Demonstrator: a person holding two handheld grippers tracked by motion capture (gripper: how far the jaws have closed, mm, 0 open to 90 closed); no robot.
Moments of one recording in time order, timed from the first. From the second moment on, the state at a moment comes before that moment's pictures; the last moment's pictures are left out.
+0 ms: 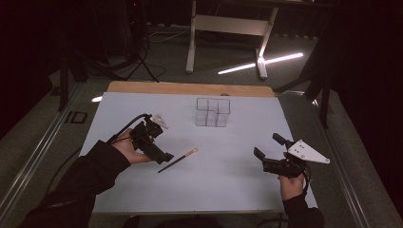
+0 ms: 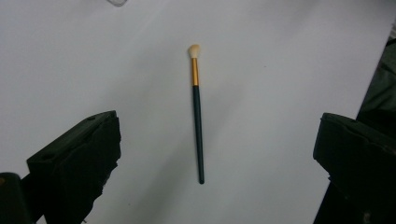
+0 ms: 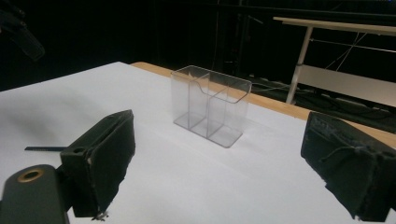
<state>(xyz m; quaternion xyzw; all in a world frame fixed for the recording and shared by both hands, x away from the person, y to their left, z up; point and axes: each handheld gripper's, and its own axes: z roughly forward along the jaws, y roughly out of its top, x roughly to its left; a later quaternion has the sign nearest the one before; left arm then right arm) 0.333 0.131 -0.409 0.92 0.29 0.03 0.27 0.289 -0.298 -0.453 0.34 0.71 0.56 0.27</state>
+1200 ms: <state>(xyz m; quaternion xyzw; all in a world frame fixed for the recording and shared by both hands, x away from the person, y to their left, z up) 0.347 0.101 -0.473 0.93 0.33 0.00 0.18 0.290 -0.296 -0.454 0.33 0.72 0.55 0.27</state>
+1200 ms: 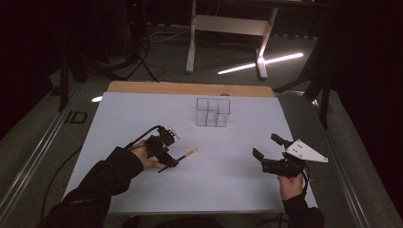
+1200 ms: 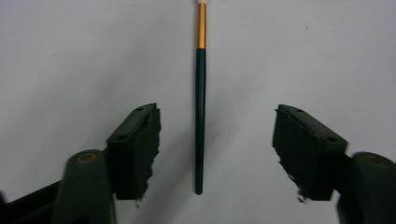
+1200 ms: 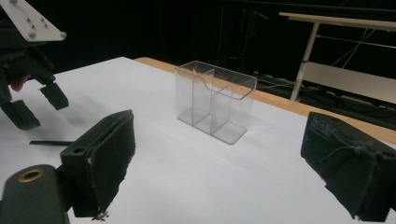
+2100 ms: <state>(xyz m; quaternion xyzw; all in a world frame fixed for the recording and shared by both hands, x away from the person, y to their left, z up) 0.361 0.089 -0.506 0.94 0.33 -0.01 0.13 0.290 -0.298 -0.454 0.33 0.72 0.55 0.27</state>
